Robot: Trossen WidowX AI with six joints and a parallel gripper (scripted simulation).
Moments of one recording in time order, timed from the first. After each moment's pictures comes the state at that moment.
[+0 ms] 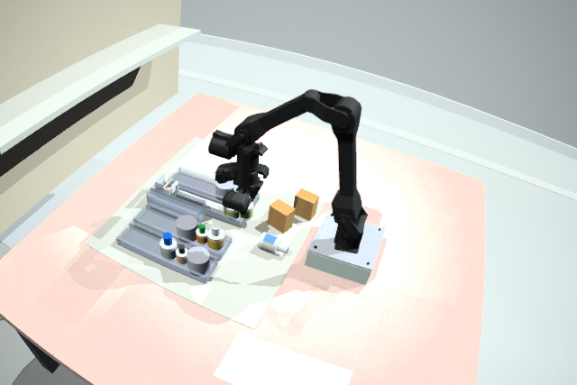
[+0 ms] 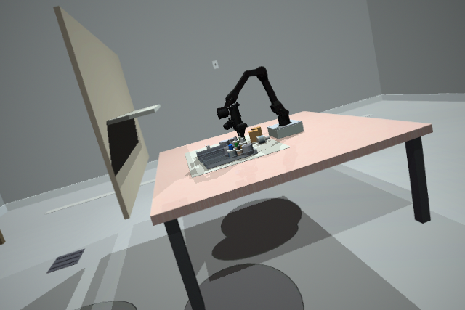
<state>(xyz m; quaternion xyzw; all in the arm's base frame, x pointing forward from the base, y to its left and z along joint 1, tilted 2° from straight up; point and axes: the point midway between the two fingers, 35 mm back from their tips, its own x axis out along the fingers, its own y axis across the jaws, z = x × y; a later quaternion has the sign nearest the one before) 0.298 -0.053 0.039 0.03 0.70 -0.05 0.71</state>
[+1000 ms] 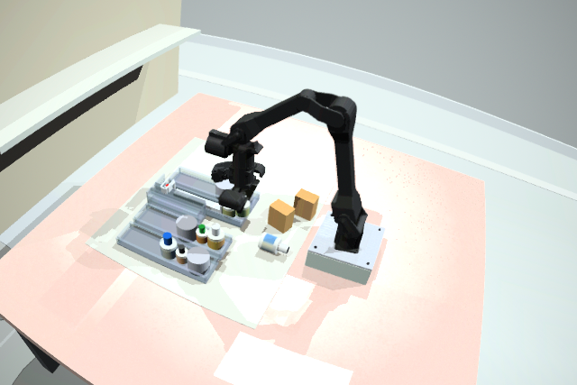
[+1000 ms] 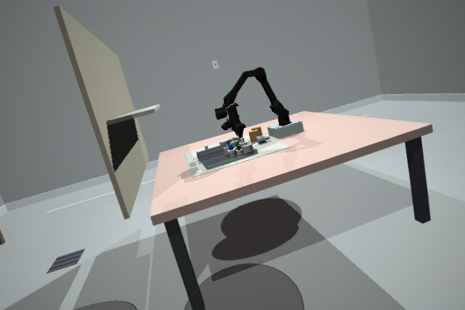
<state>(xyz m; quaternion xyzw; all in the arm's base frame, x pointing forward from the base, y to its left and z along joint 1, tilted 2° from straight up) 0.309 -0.055 0.041 0.03 0.70 -0.05 0.71</state>
